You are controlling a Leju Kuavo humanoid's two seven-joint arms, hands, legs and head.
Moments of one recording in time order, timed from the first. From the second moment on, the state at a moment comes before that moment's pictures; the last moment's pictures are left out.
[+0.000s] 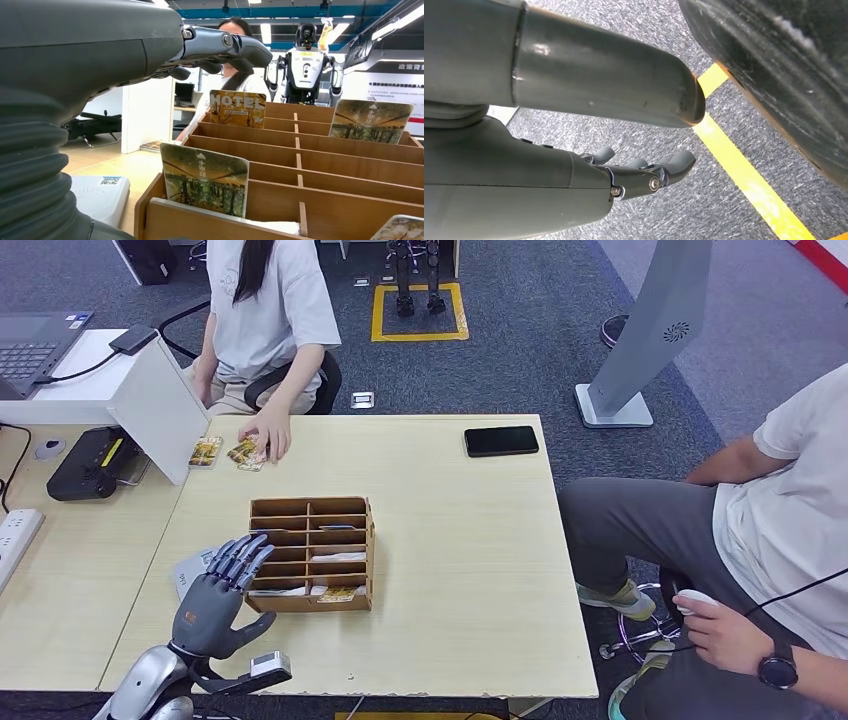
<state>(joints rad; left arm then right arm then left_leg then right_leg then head) -0.11 0.43 -0.59 -1.28 -0.93 0.69 -0.31 -0.05 -0.03 -0.68 0.00 1.55 -0.05 -0.20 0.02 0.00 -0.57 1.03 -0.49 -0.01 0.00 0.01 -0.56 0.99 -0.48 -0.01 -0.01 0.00</state>
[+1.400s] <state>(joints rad) -0.12 0.42 -0.60 -1.25 -0.92 0.69 -0.28 -0.05 -0.04 -0.71 0.00 1.55 -0.02 -0.12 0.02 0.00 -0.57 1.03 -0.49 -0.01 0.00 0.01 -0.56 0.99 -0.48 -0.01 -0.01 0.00</state>
